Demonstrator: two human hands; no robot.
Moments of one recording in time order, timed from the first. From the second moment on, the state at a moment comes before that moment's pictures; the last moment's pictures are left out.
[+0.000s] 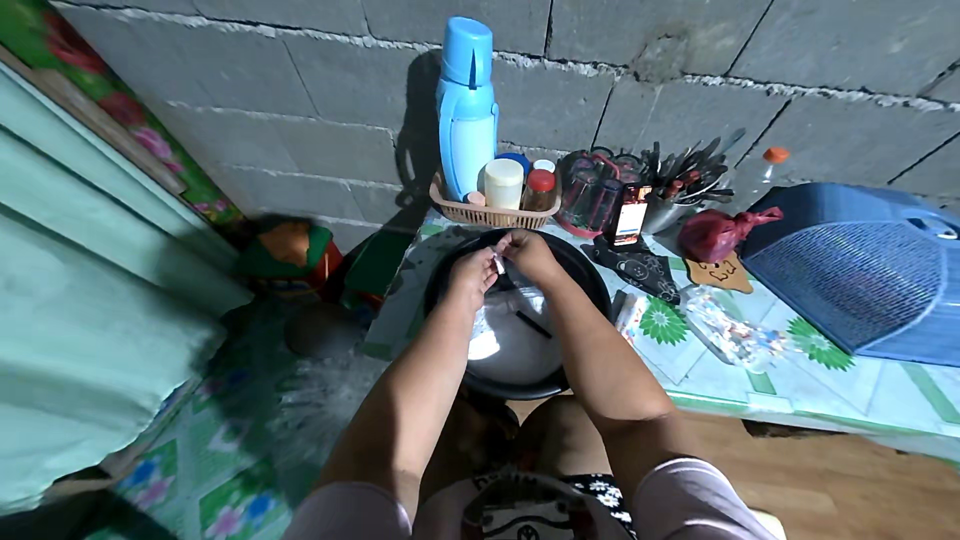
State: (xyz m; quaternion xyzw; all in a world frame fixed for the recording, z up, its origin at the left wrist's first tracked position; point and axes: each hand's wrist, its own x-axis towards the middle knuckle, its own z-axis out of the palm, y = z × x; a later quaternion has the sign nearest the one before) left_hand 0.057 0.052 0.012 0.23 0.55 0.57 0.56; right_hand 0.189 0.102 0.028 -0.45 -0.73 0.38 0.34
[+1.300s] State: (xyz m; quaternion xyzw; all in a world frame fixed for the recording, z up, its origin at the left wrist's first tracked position) left_hand 0.060 0.049 0.019 0.20 0.51 0.56 0.62; right_hand 0.190 0.103 0.031 -0.39 -0.38 0.65 0.53
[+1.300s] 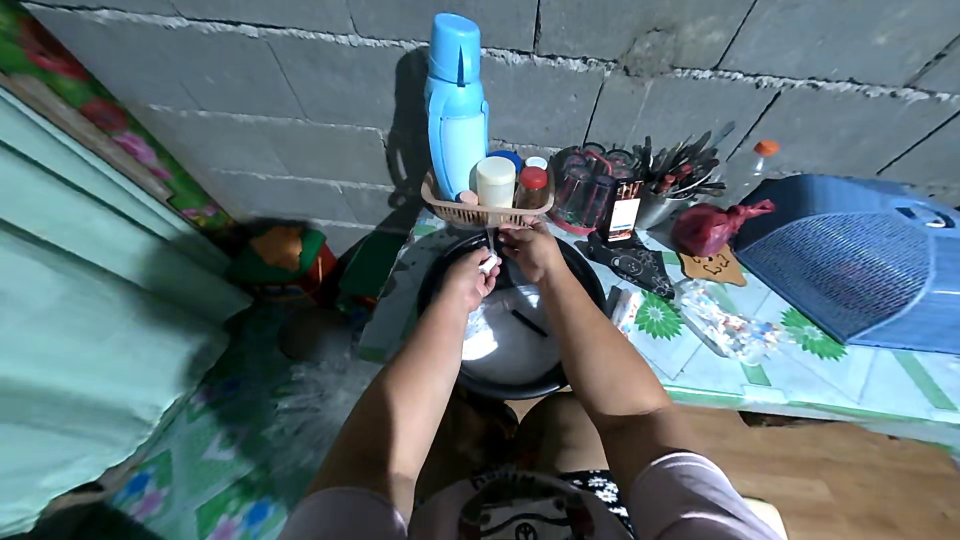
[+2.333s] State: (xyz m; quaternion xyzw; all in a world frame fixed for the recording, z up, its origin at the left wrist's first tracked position) left_hand 0.061 0.046 0.021 0.24 0.48 0.54 0.65; right_hand 0.192 0.112 0.021 -0.42 -0.39 0.64 0.51
